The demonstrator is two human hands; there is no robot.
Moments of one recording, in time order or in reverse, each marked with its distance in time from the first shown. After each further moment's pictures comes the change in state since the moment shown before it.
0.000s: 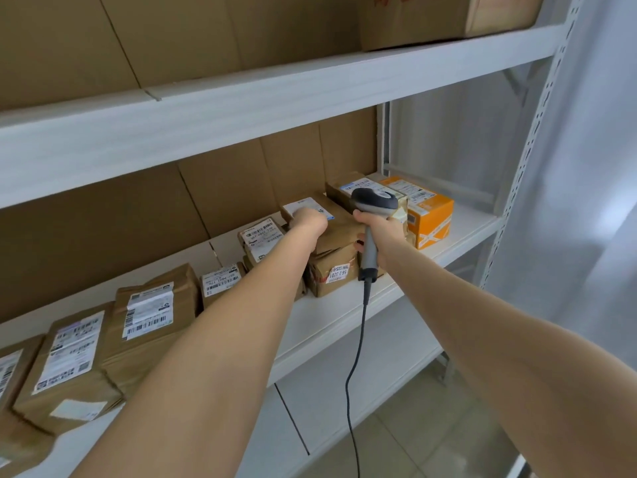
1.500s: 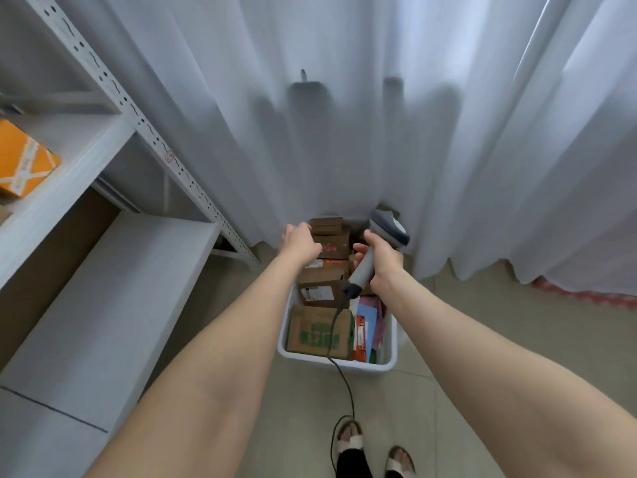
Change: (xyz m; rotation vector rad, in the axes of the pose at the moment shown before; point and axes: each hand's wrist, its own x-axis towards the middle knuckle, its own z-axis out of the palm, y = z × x) left_hand -0.416 -0.015 0.519 0.711 -0.710 0.608; right_hand -0.199 0.191 -0.635 0.637 0.762 0.225
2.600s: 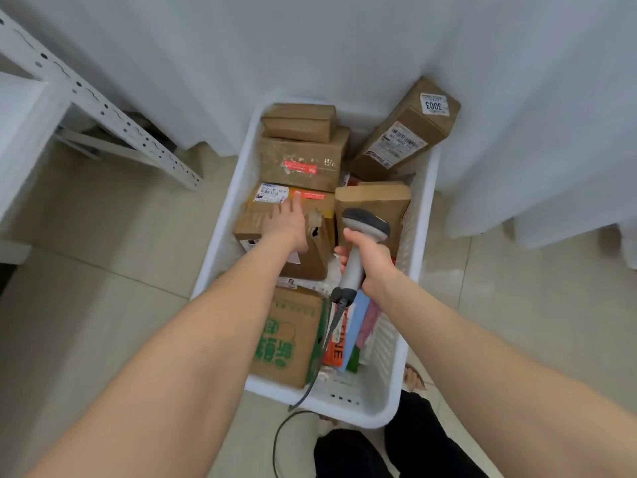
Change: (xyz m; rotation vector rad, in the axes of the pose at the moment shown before) left_hand 0.339 -0.131 0.373 0.375 -0.284 -0.078; right_hand 0.432 0.178 -0.071 -0.274 -0.032 0.294
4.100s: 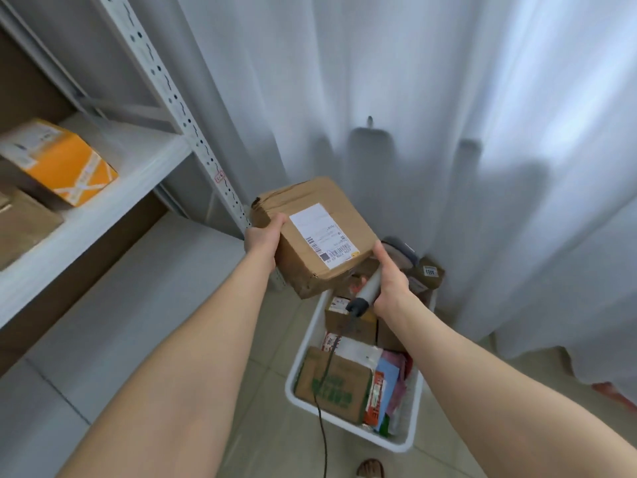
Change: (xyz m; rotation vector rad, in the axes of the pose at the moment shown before) left_hand -0.365 -0.109 -0.391 -1.632 0.551 -0.358; right_hand -0.427 -0.155 0.147 0.273 -0.071 -0.159
